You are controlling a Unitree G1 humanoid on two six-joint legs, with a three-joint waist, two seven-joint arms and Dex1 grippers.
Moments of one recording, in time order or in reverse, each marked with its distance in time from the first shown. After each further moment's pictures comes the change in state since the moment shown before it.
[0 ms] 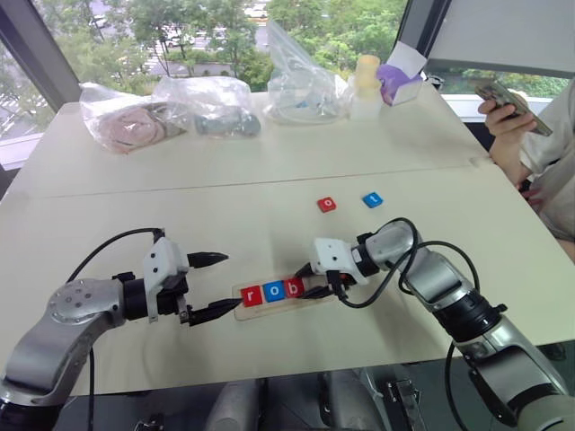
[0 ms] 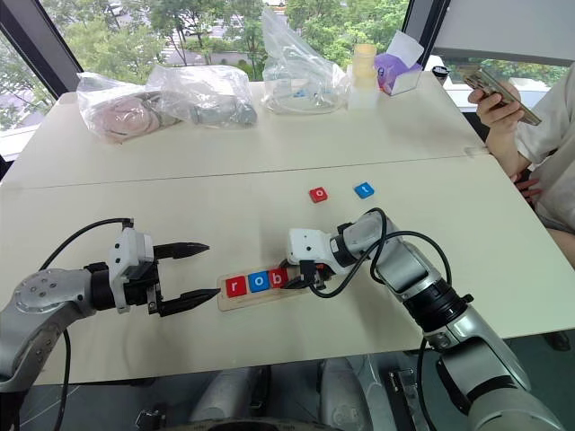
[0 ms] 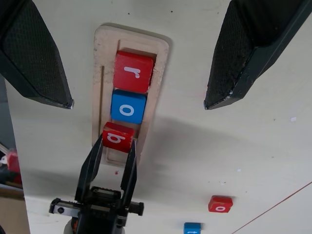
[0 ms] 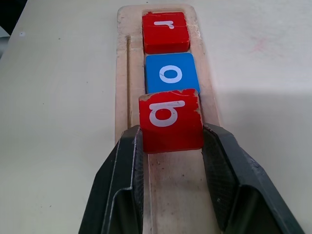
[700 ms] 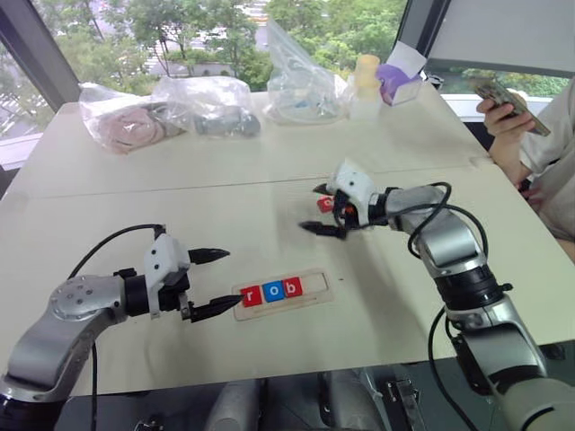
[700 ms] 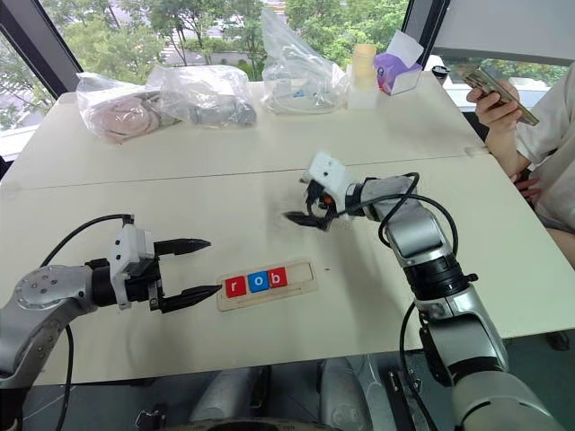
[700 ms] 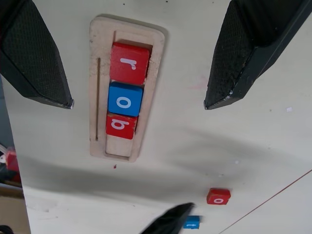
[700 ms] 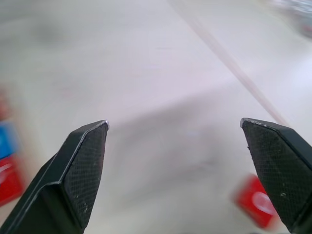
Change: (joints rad) left arm -0.027 -0.010 -0.007 0.002 0.001 -0.001 0.003; right arm -0.139 0.142 -0.290 0.105 0.011 0.356 -0.464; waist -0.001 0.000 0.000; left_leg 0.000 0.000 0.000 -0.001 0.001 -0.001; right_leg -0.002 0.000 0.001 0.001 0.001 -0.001
